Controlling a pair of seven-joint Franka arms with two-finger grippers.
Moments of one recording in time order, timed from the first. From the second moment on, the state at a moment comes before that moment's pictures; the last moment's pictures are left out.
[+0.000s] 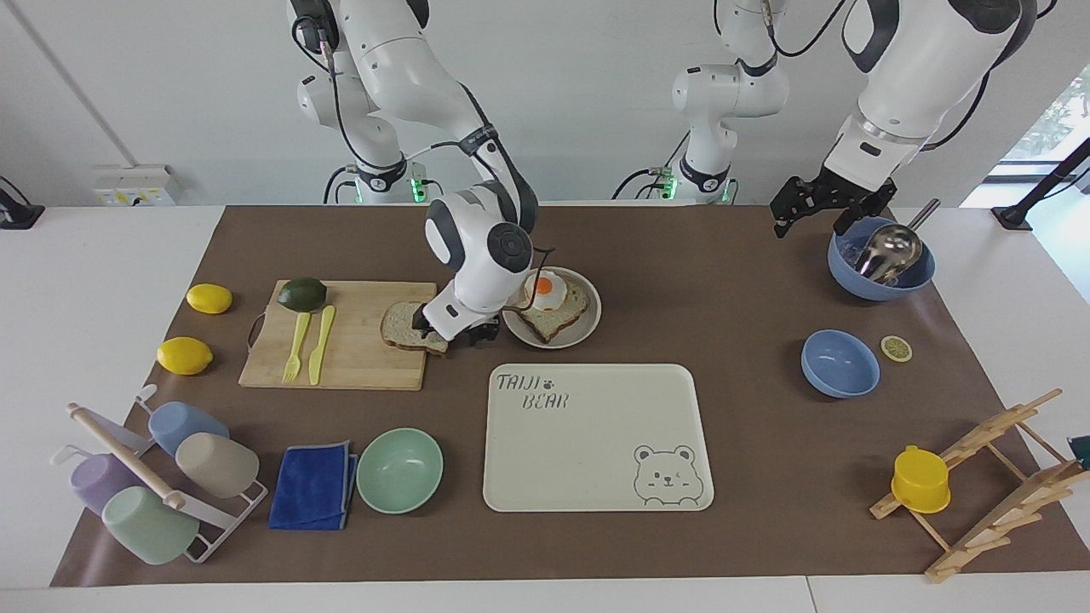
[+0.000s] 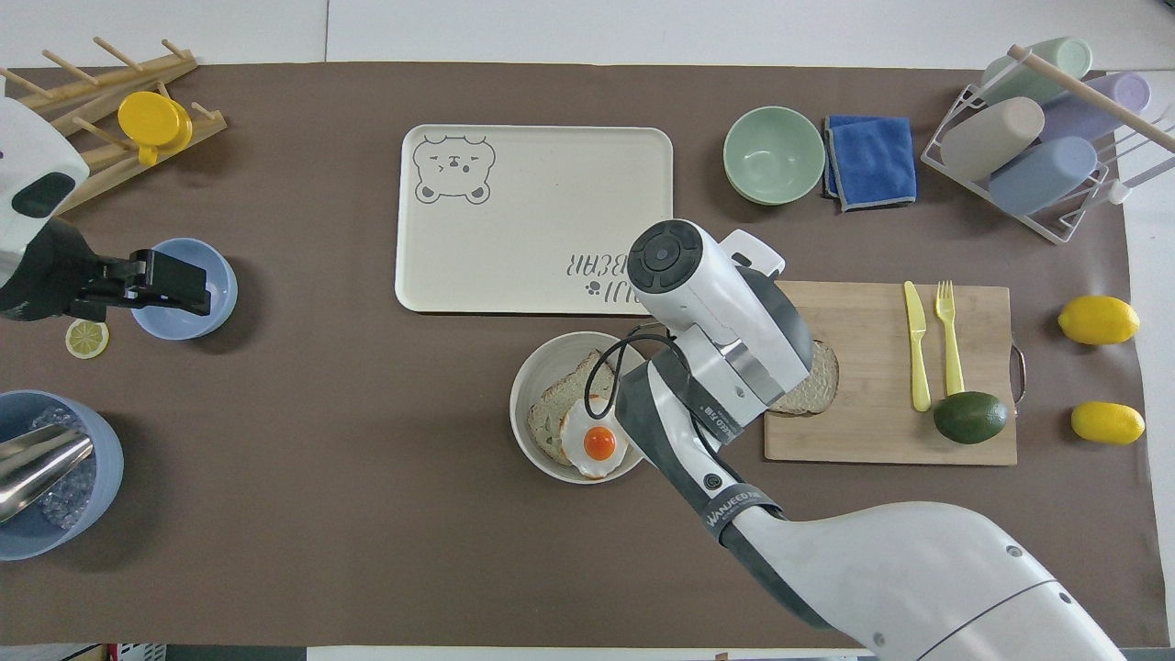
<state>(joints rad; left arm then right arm) -0.11 -0.03 -0.04 -1.63 -0.04 1.54 -0.13 0.53 0.42 -0.05 -1.80 -0.30 1.86 0.59</state>
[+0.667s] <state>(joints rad) -0.11 -0.03 -0.04 -1.63 -0.04 1.54 -0.13 0.56 0.39 -0.05 -1.88 -0.35 1.84 0.57</state>
